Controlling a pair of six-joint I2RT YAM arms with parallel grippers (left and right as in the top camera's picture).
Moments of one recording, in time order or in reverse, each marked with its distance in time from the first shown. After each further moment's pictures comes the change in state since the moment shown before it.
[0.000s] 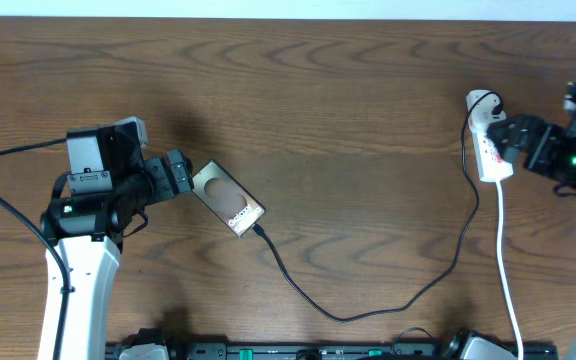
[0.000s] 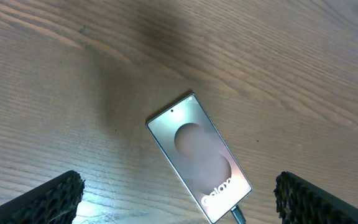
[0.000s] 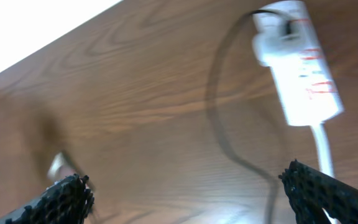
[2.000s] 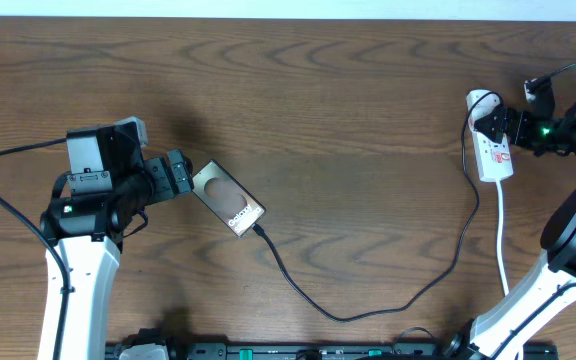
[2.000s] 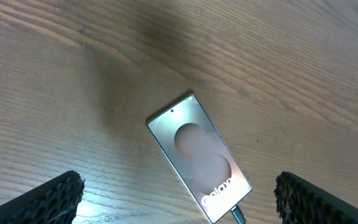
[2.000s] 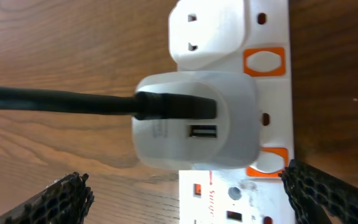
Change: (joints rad) left arm 0.000 0.000 0.000 0.000 0.000 0.000; right arm -0.059 0.818 0.162 0.352 -0.121 -0.339
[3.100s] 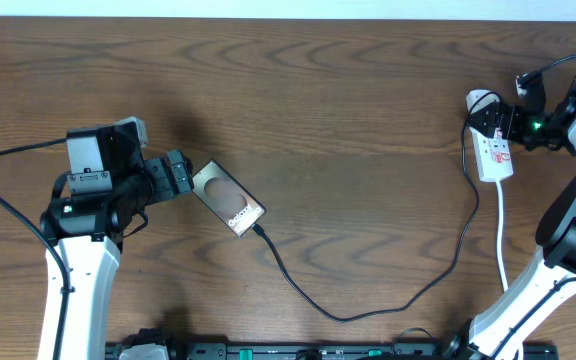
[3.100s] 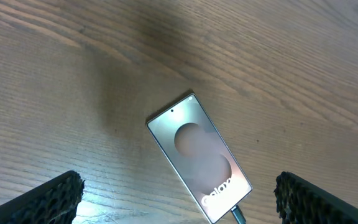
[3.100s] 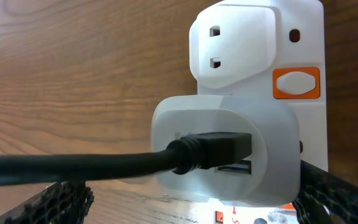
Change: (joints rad) left arm 0.000 0.000 0.000 0.000 0.000 0.000; right arm 0.041 0.024 0.022 0.006 0.000 0.038
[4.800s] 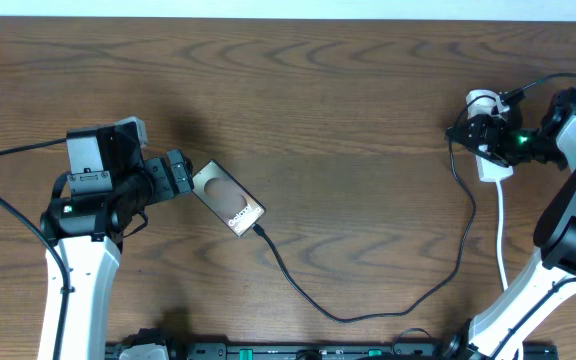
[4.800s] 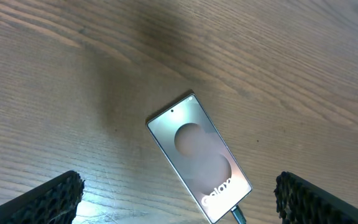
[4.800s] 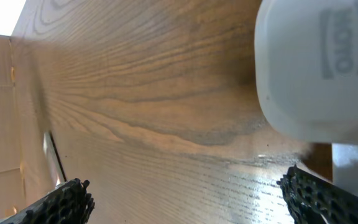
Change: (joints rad) left arm 0.000 0.000 0.000 0.000 0.000 0.000; right arm 0.016 -0.013 -0.101 -0.118 -0.177 0.042
